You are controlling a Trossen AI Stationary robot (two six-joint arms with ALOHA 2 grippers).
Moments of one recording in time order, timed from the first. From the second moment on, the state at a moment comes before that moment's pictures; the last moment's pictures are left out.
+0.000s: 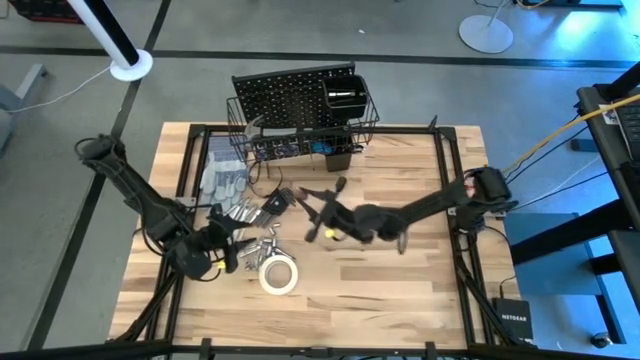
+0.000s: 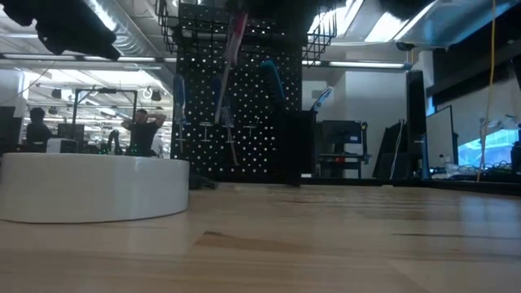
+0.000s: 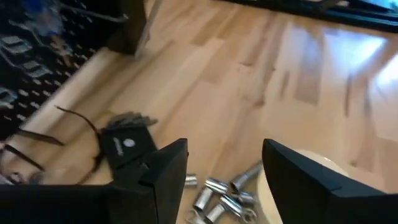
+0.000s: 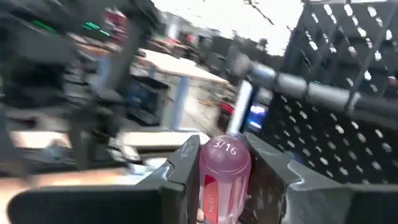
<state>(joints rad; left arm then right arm) -0.78 1.05 0.67 -0.54 -0.98 -0.88 0.23 1.82 1.08 0.88 0.72 -0.32</state>
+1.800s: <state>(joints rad) -0.79 1.07 0.59 -0.54 -1.01 -0.78 0.01 2.13 1.36 1.00 0.88 -0.24</state>
